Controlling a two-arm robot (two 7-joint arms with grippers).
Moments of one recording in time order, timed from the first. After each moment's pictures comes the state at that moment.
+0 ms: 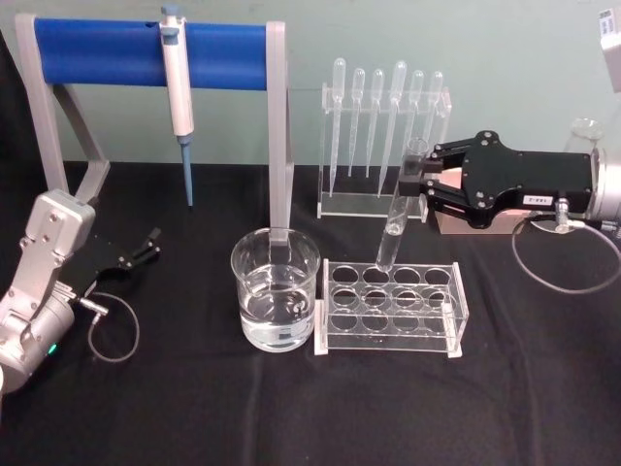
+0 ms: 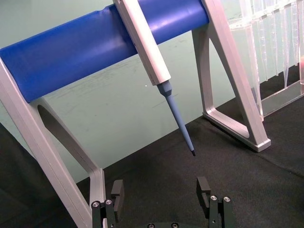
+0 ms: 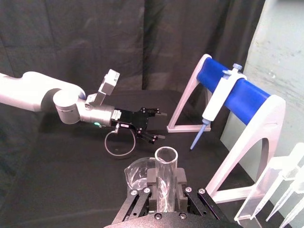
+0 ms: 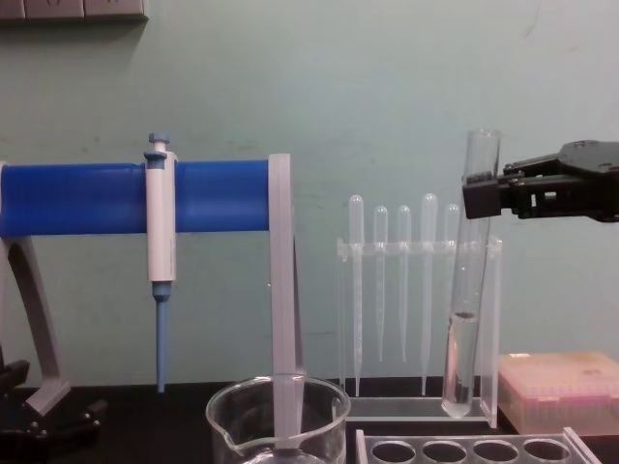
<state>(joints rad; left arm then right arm) -0.20 0.60 0.45 -1.41 -0.25 -0.12 0.03 0.66 0.78 -0.60 -1.51 0.70 0.09 0.96</state>
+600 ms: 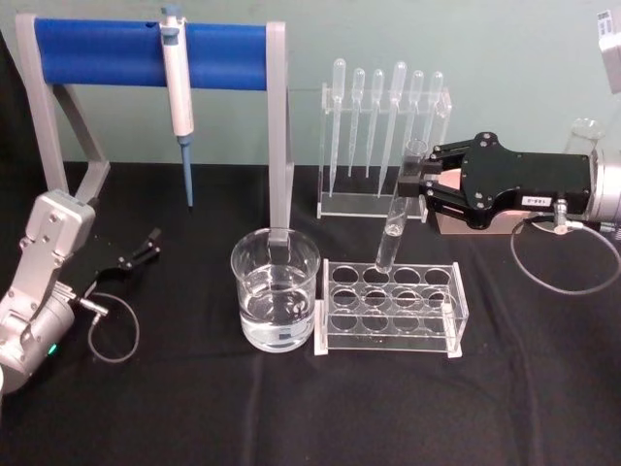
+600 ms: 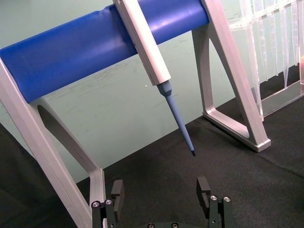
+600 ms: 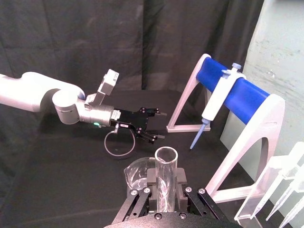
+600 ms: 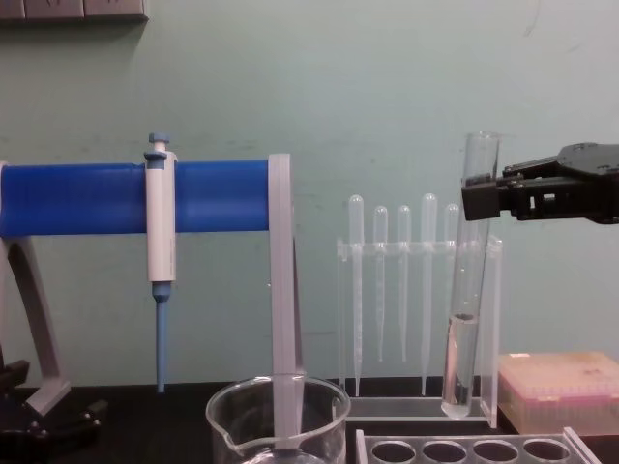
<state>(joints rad) -0.20 0.60 0.45 -1.41 -0.25 -0.12 0.03 0.66 0.78 -0.61 -1.51 0.70 0.09 0.95</state>
